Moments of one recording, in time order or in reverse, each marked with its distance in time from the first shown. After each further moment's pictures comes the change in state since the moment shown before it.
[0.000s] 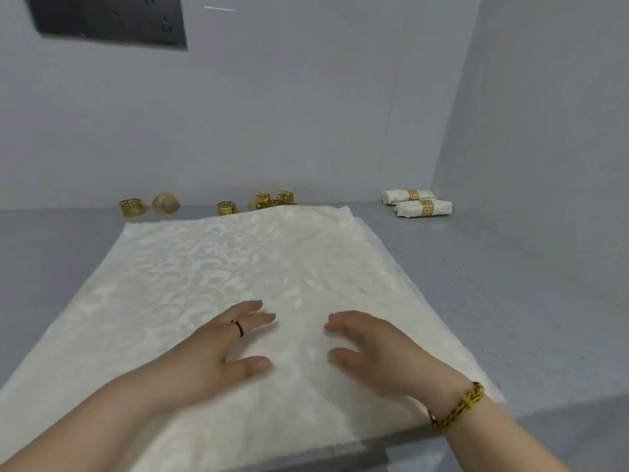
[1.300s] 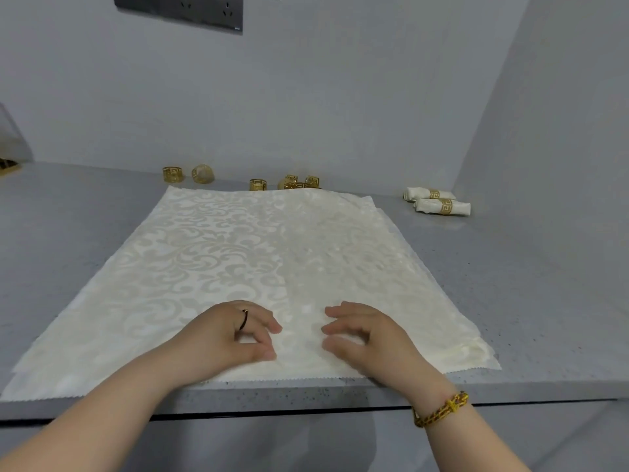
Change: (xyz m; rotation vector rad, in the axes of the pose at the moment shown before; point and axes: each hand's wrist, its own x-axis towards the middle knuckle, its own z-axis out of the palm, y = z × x) left_hand -0.061 0.005 0.027 -0.261 0.143 0.000; right_hand -0.031 -0.016 0.041 0.104 0.047 -0.135
